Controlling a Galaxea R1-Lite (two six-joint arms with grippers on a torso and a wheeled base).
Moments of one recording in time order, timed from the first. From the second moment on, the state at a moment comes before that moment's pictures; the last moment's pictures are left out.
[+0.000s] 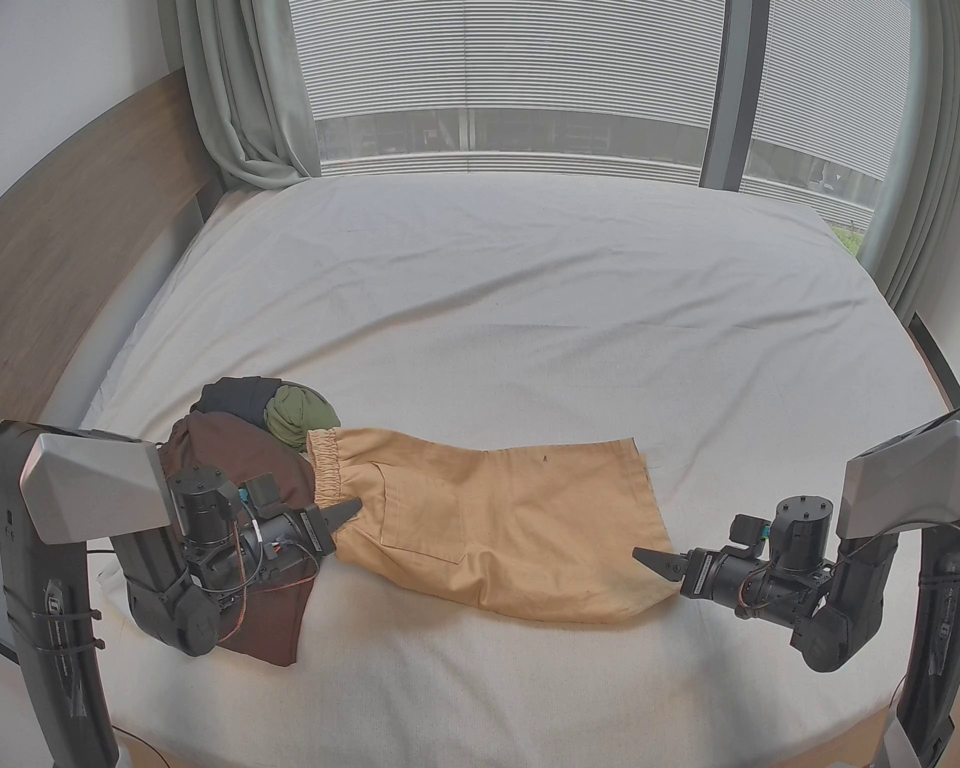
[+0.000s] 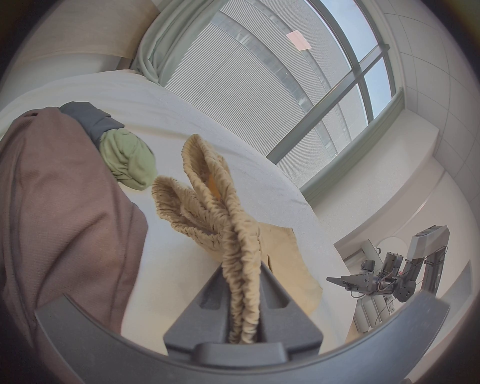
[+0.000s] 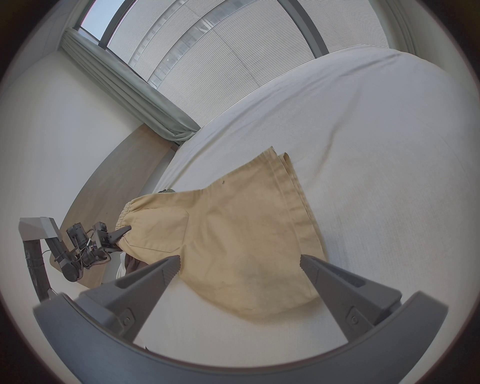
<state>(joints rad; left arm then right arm) -0.18 2.31 -0.53 -1.52 -0.45 -0.48 0.28 2.29 -0.31 -1.54 0.28 0.49</state>
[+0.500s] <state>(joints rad) -0.32 2.32 -0.64 -1.53 -0.43 -0.49 0.26 2.26 -0.33 -1.54 0.28 0.50</state>
